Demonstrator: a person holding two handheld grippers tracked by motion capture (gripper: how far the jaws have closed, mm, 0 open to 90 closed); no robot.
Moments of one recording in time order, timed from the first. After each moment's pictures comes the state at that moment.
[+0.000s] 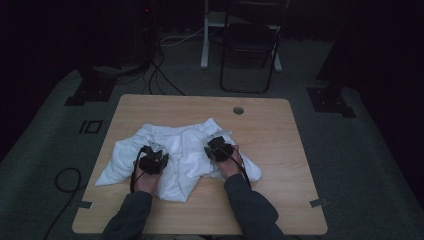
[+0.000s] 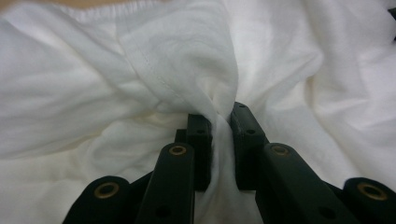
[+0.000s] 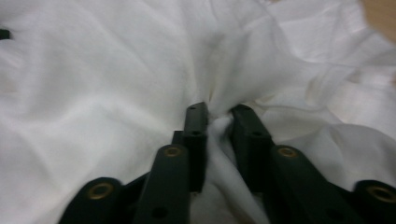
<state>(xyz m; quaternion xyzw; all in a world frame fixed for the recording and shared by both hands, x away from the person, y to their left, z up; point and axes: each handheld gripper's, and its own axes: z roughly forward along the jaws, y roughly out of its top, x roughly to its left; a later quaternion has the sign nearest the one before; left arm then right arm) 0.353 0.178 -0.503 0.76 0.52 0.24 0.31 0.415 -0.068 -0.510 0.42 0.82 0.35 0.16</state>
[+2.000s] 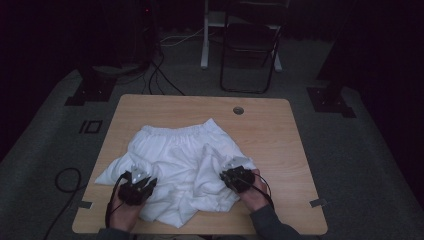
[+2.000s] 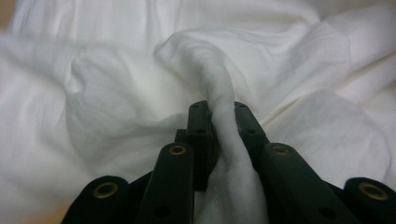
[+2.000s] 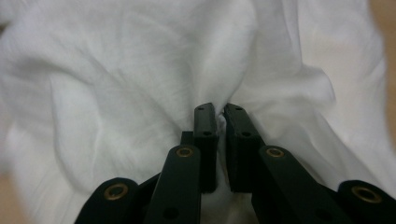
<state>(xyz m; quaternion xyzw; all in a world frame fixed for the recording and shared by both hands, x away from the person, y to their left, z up) 0.254 0.206 -0.478 0.79 0.49 0.21 0.31 0.306 -0.123 -0.486 0.35 0.86 0.33 0.14</state>
